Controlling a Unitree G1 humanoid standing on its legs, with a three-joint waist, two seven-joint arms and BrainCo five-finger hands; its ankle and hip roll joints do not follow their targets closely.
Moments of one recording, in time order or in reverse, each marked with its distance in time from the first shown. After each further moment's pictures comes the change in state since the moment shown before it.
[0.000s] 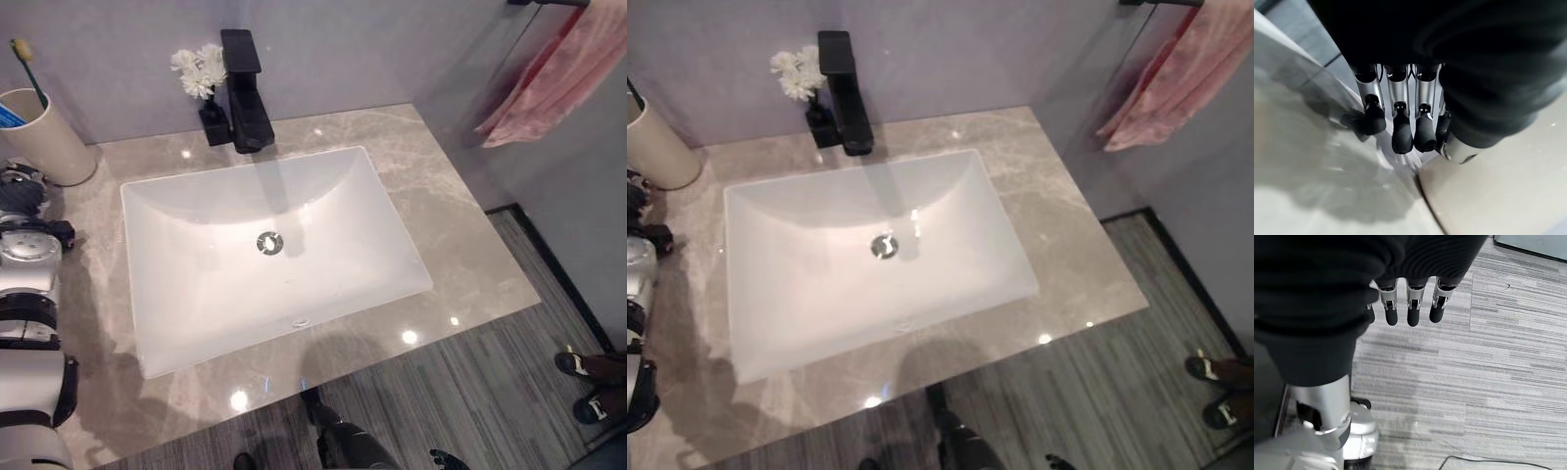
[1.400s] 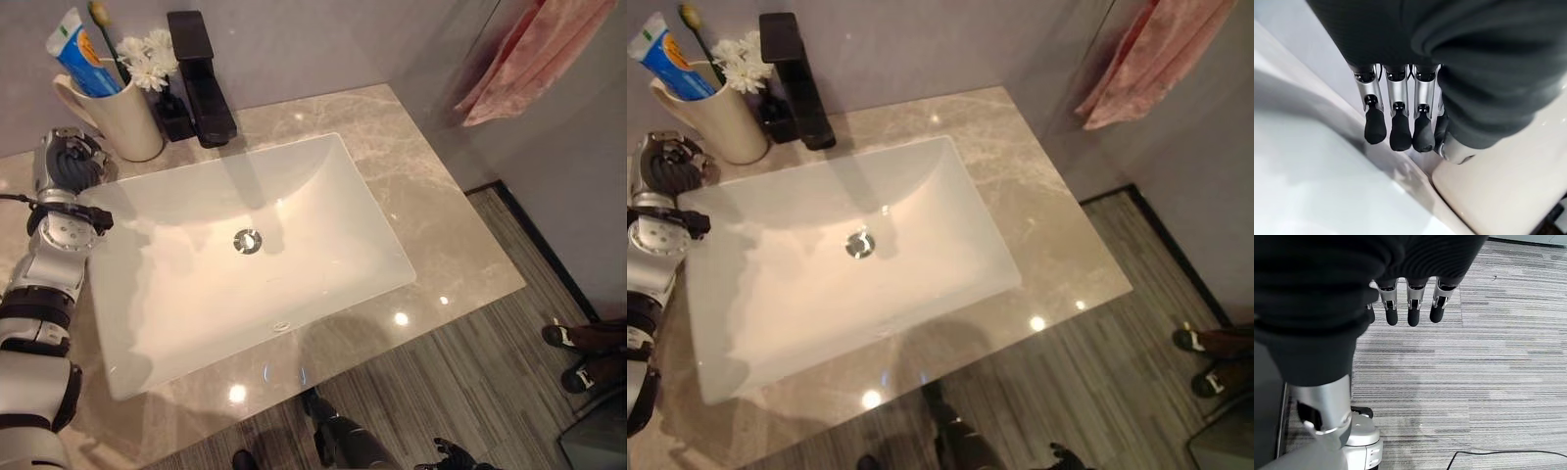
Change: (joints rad) left arm 0.072 -0.077 -0.046 -0.256 0.227 -0.031 0.004; right arm -0.022 -0.011 -0.048 0.029 0.015 -0.016 0.004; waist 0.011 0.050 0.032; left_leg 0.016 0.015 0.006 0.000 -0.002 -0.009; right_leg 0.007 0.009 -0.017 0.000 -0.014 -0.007
